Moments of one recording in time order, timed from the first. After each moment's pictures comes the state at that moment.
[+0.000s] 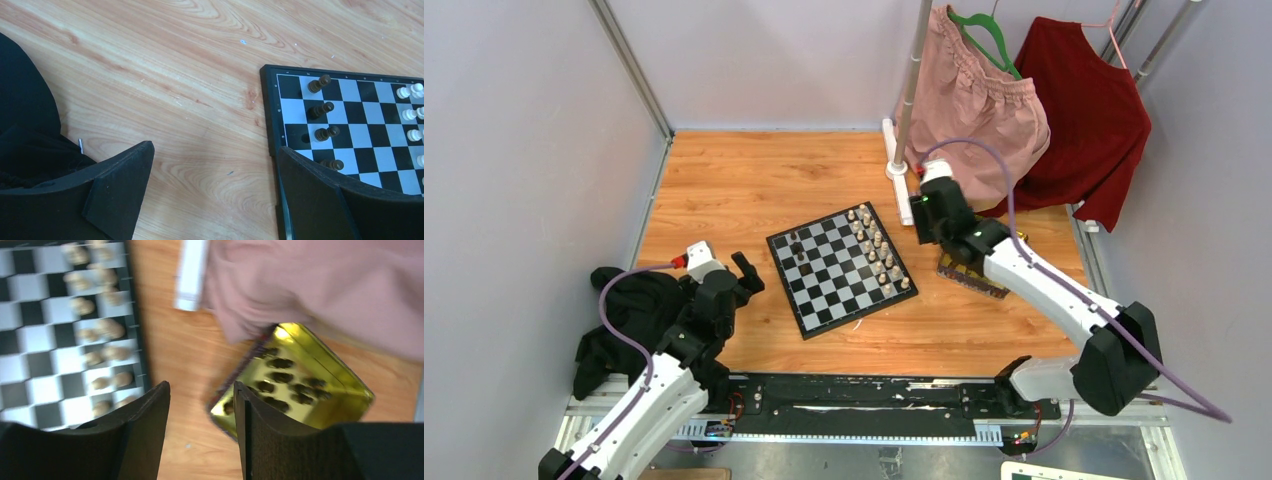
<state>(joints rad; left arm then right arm) -0.45 0.48 0.26 -0.26 -0.61 -0.60 0.70 1.32 1.06 -0.42 0.40 0.08</state>
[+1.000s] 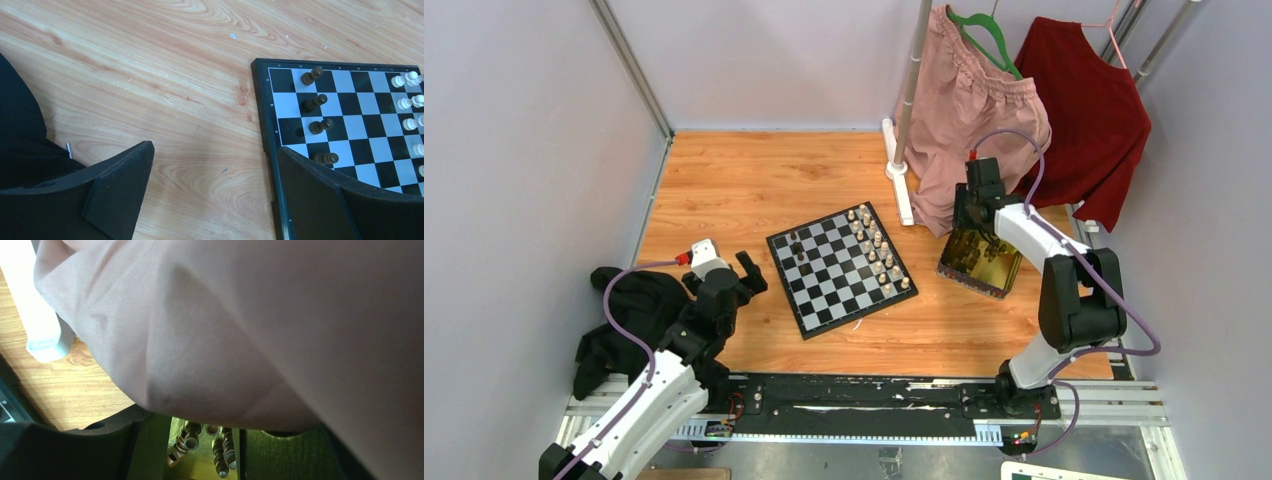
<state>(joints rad) -0.45 0.52 0.26 -0.23 -0.57 -0.57 0.20 1.59 1.09 -0.36 0.20 0.19</state>
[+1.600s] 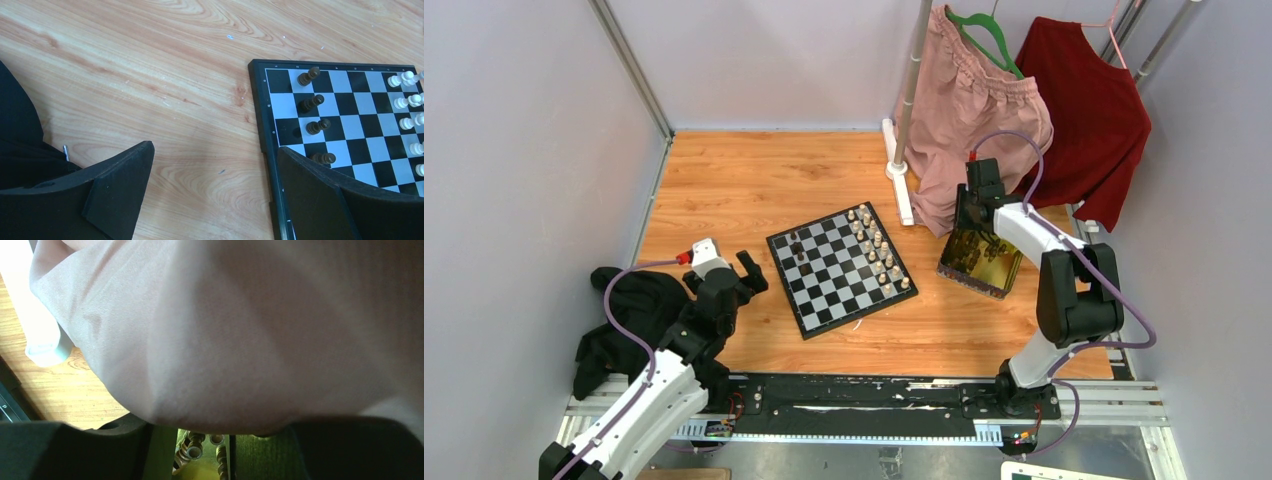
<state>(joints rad) -0.45 0.52 0.26 -0.22 -0.56 -0.57 0.19 1.63 1.09 -0.33 0.16 0.20</state>
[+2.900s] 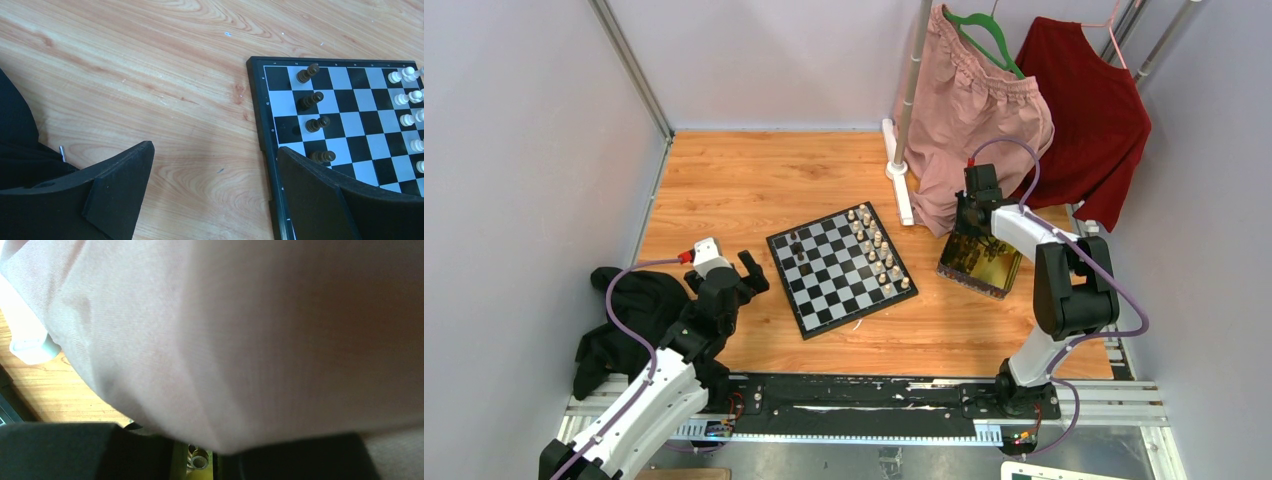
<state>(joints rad) -0.45 0.54 0.26 -0.20 -0.55 -0.56 0.18 1.68 1.06 -0.30 0.11 0.22</state>
